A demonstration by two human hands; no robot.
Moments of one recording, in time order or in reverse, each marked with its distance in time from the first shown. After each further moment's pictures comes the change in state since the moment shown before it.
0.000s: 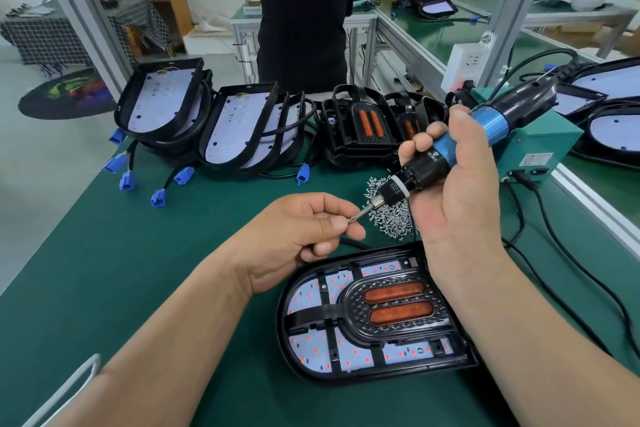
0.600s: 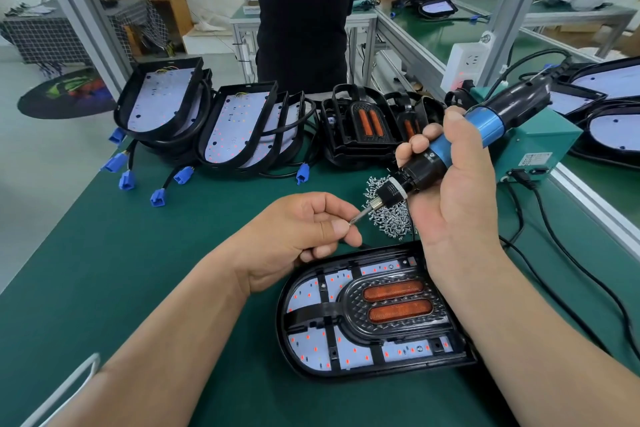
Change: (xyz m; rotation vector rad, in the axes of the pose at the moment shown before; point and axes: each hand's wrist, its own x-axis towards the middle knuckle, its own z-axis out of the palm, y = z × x) left_hand -0.001 0.000 -0.002 0.129 -0.005 0.017; right_hand 0.000 0.002 -0.002 -0.040 0.011 0.013
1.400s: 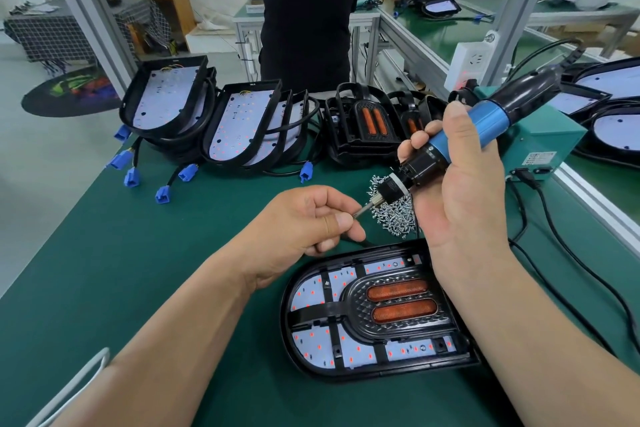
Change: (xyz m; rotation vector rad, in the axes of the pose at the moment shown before) left_hand -0.003 0.002 0.003 0.104 0.088 0.051; right_hand -0.011 -0.004 0.010 -0.128 0.020 -0.048
